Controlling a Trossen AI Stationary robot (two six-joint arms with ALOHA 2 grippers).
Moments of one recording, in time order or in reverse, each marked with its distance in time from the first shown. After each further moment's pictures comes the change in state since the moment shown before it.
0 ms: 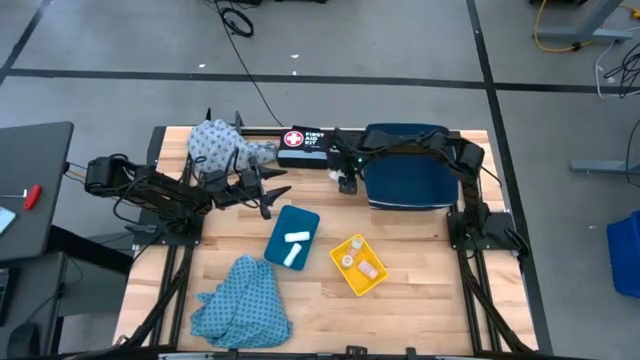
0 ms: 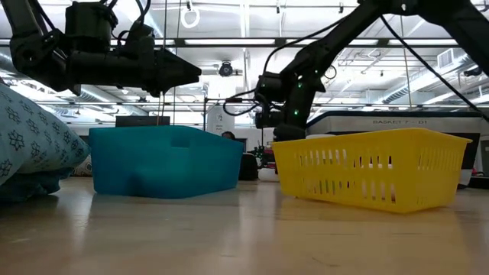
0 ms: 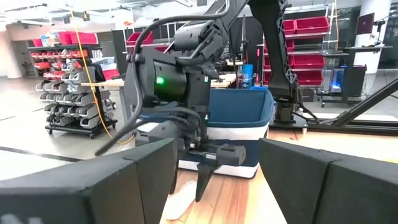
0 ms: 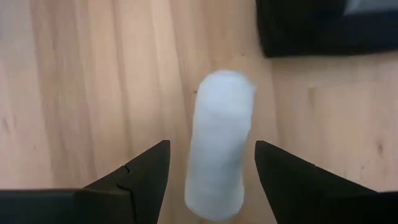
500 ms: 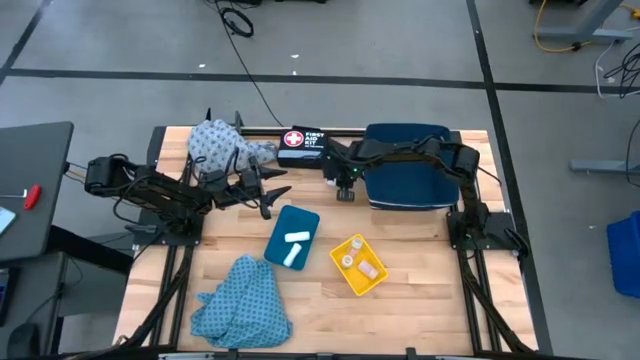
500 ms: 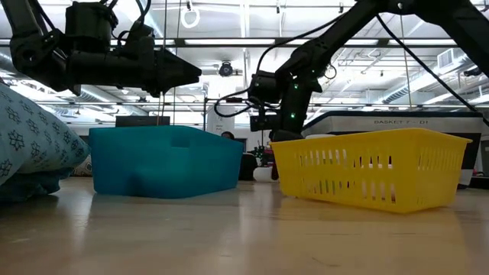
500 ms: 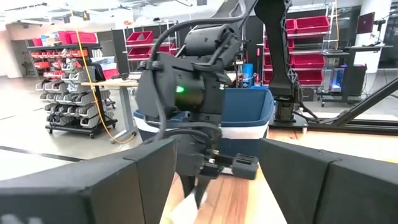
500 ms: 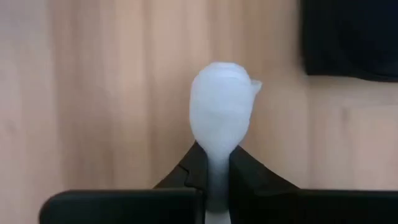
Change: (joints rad) left arm 0.000 0.000 0.000 -0.003 0.000 0.000; right arm 0.083 0.025 0.000 0.019 0.067 -0.002
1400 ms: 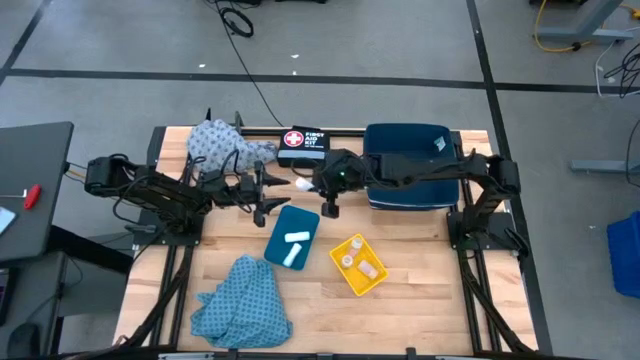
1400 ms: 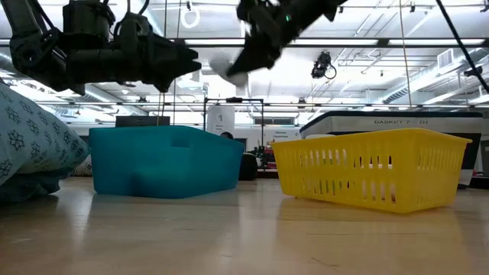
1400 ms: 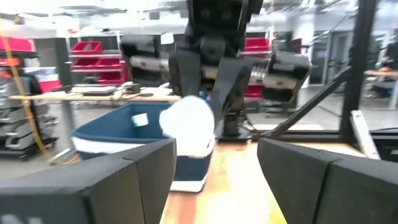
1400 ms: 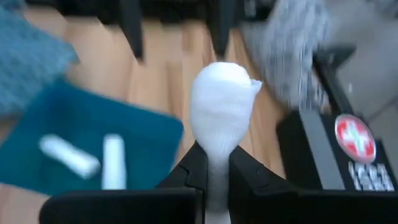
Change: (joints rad) left arm -0.002 -0.001 0.000 0.049 0.215 -0.055; right arm 0.278 -0.326 0.000 0.276 0.056 0.191
